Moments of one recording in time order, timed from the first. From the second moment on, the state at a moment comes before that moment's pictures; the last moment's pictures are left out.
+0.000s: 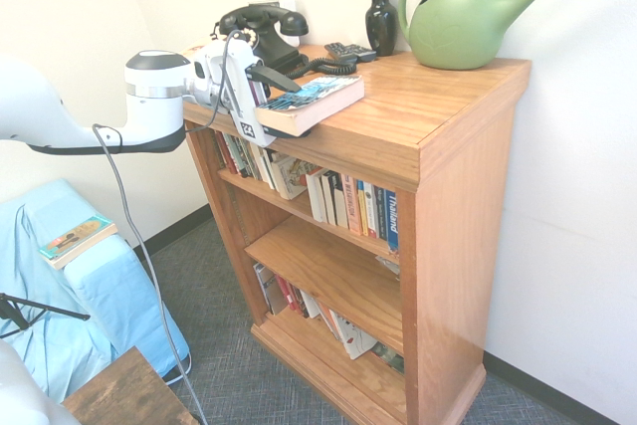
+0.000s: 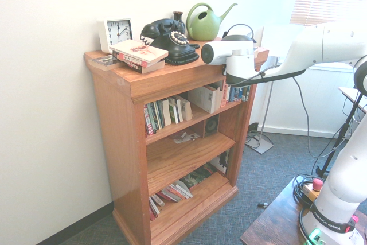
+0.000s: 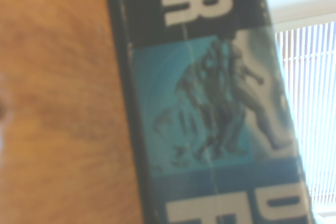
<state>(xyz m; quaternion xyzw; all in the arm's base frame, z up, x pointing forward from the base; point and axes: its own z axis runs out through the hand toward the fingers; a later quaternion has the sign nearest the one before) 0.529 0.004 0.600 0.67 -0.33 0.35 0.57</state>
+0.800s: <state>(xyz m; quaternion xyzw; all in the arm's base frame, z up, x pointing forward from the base) 0.526 -0.004 0.599 0.67 -0.33 0.33 0.58</state>
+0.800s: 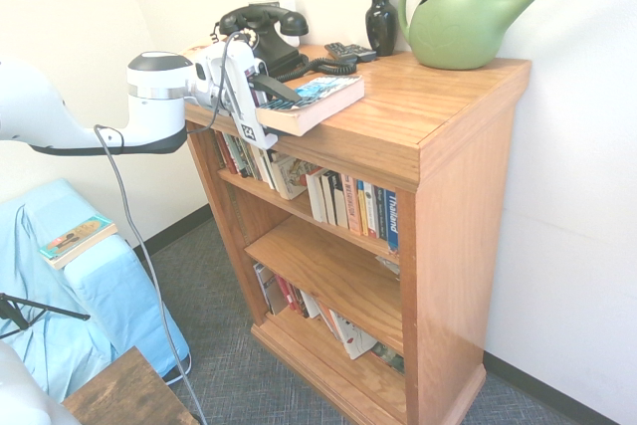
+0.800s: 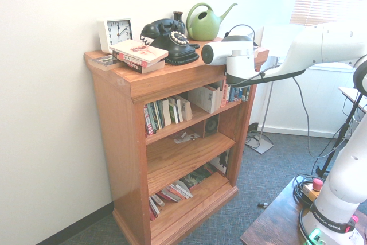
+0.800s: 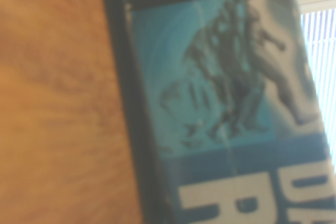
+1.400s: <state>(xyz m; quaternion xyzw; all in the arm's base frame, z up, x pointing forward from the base) 0.522 -0.002 0.595 0.68 -0.34 0.33 0.56</state>
